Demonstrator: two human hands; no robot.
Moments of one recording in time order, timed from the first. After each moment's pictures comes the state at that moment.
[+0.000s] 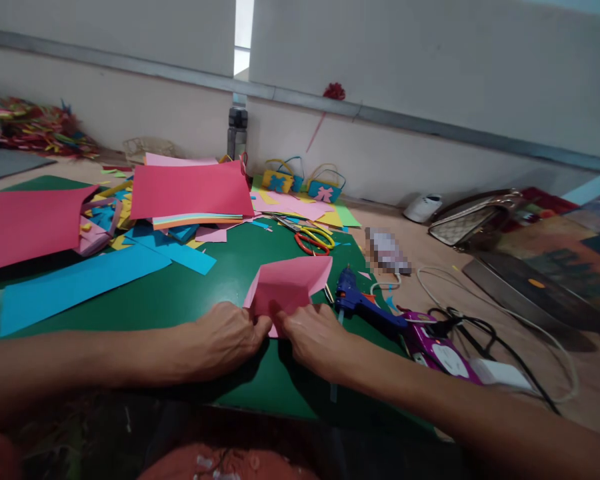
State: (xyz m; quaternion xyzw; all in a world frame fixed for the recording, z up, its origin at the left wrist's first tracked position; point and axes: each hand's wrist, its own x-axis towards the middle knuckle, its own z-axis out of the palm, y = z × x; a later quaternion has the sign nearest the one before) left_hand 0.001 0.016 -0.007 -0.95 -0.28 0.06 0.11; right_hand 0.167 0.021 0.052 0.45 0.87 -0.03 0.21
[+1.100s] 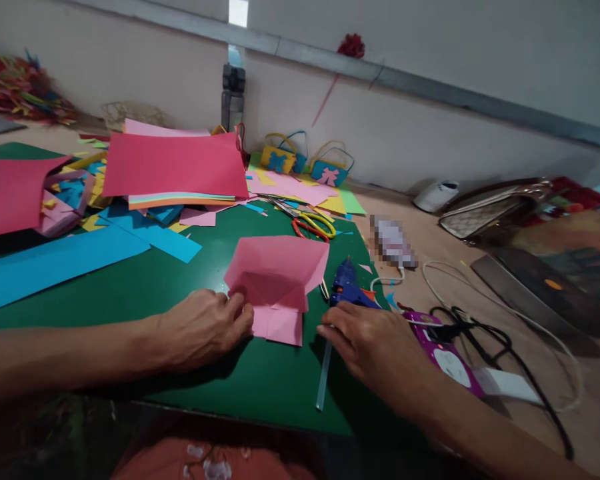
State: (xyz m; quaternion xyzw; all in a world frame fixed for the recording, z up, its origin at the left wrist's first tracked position) left_hand -0.002 0.022 -0.001 -0.95 -0.30 0.01 0.10; right_hand 0.244 0.018 0.052 0.49 0.87 0.02 0.05
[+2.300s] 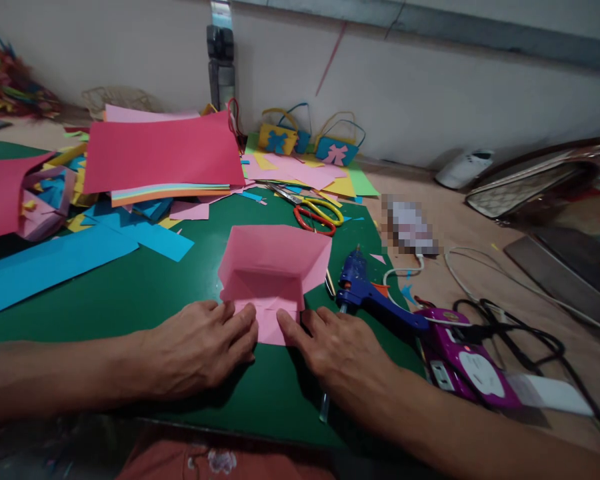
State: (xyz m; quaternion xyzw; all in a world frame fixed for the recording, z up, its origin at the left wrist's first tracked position) left_hand 0.004 0.014 -0.004 -0.96 -0.24 -0.02 0.14; right_hand 0.221 0.016 0.024 0.33 0.93 0.11 0.13
